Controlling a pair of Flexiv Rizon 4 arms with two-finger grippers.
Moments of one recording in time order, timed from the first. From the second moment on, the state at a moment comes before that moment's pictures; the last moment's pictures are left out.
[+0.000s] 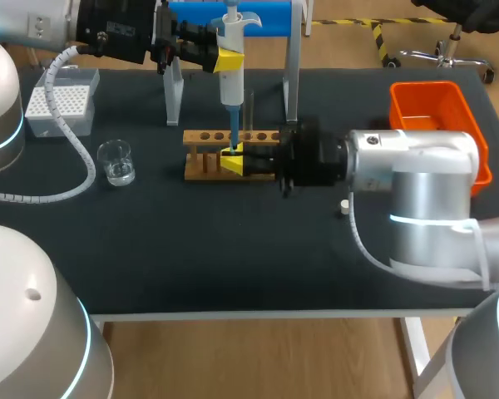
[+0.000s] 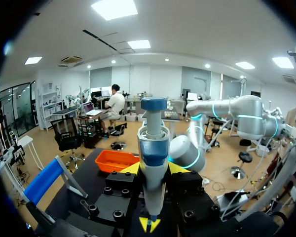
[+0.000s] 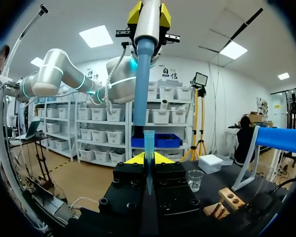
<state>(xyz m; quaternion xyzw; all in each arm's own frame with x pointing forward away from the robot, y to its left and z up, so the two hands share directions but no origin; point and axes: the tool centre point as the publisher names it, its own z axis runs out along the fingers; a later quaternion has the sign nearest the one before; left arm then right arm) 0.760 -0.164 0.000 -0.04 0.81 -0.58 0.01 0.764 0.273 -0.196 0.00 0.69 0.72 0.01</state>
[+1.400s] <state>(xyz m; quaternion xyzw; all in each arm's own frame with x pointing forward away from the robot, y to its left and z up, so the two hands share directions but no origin) 0.760 -0.164 0.002 -0.04 0.81 -0.58 0.01 0.758 0.270 -0.198 -0.01 0.69 0.72 0.02</state>
